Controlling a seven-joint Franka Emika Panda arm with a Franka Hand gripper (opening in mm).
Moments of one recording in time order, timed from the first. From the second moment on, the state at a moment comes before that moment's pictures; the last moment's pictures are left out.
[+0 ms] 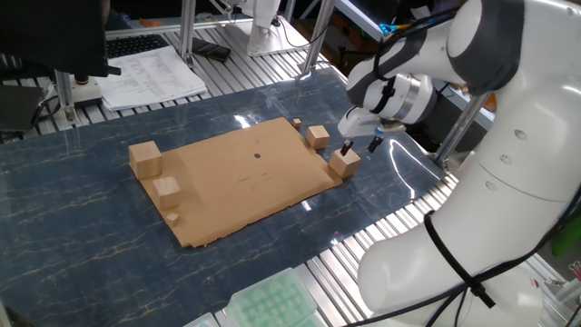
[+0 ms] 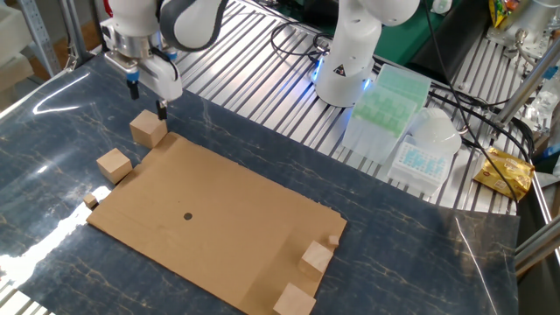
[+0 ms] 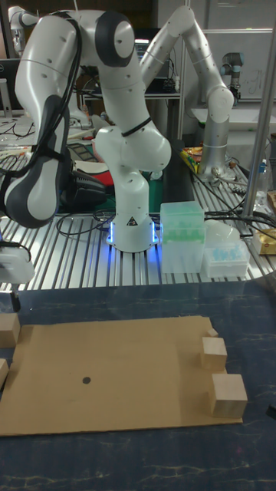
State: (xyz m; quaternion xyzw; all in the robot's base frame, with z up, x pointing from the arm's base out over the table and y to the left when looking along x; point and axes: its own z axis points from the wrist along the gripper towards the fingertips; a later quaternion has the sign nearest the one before) arm 0.433 -0.315 0.136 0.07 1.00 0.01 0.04
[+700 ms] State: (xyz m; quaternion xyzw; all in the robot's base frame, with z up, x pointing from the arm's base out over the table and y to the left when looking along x) arm 0.443 -0.307 0.114 0.07 1.00 0.01 0.05
